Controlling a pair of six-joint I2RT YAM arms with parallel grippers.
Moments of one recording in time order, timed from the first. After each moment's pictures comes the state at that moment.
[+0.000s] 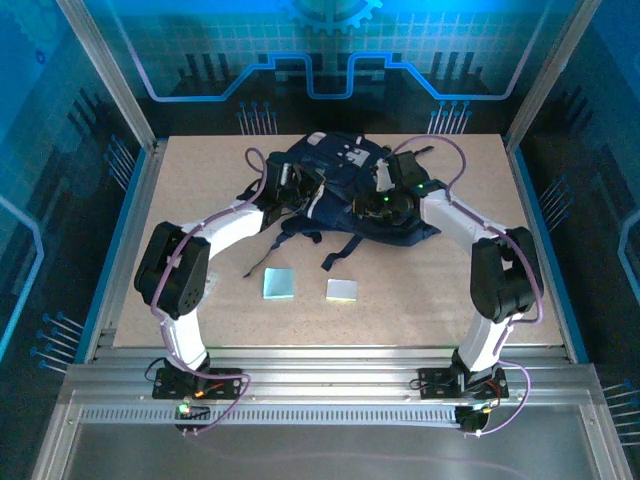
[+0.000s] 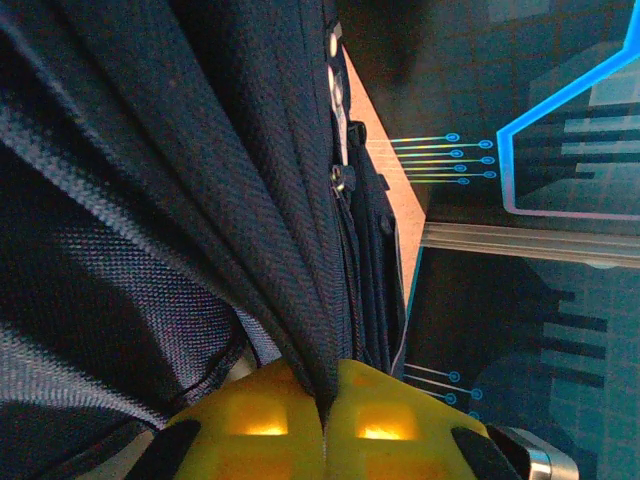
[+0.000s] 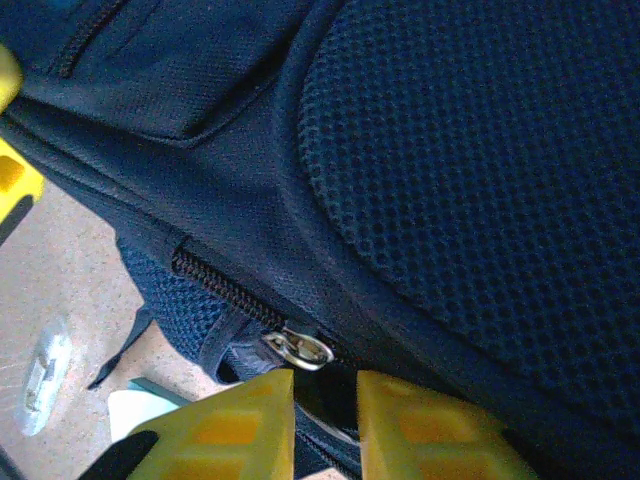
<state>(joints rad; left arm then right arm) -0.40 1.85 1.27 0.12 0.19 -1.32 0.34 1.78 1.33 -0.45 -0.40 0.46</state>
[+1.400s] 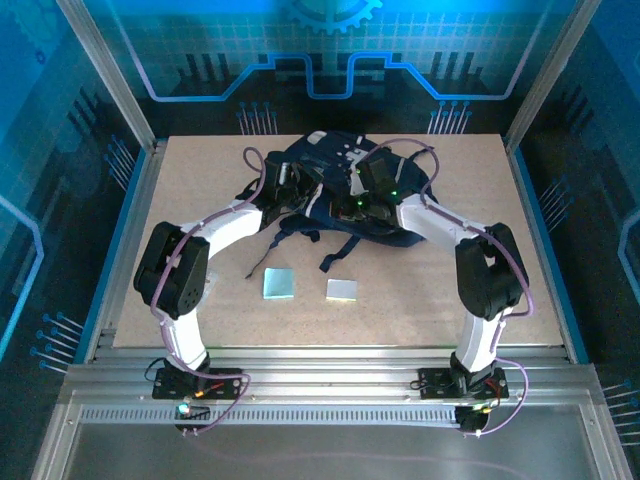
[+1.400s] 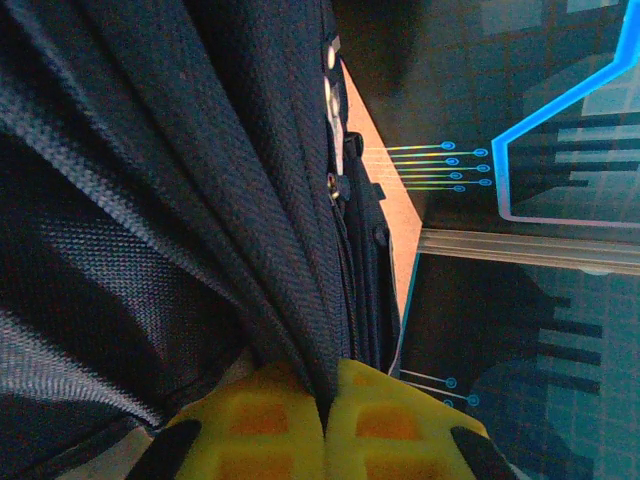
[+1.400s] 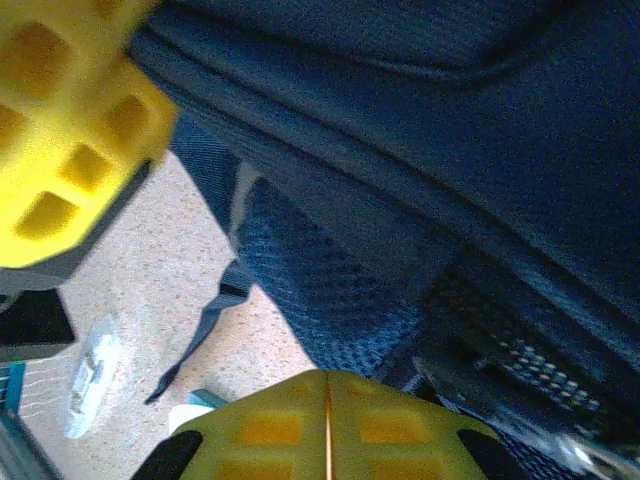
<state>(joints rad) -0.40 1.85 1.27 0.13 0.19 -1.32 0.48 1.83 1.37 -0.36 -0.36 0.57</state>
